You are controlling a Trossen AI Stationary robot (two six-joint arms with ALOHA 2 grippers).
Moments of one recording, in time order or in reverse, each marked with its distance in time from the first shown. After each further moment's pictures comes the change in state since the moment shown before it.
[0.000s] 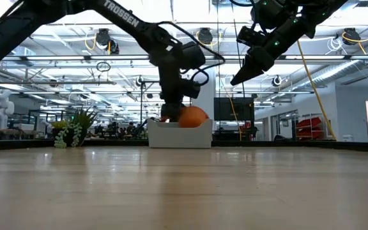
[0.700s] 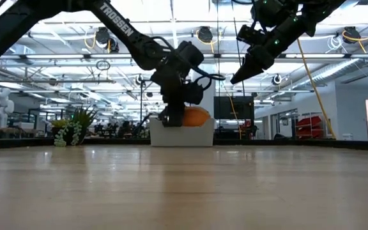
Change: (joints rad) left arm -0.043 -0.018 -0.241 0.569 -0.203 0.352; right arm 0.000 0.000 0.000 0.001 0.004 -0.008
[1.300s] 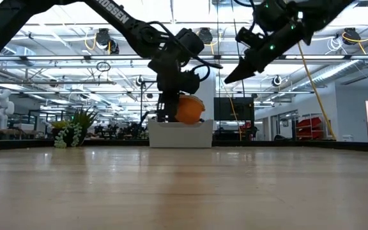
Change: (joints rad) left arm -0.052 -0.082 0.000 -0.128 -0.173 -0.067; right arm -0.036 0.020 -0.066 0.232 -0.004 0.021
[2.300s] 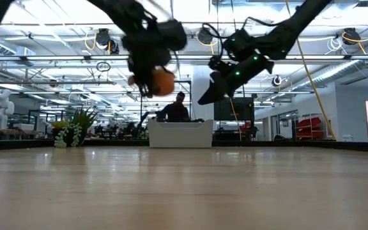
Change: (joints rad) left arm -0.023 -0.223 -0.082 -0.568 -0.261 -0.921; right arm -0.106 0.435 0.216 0.171 -0.158 0.142
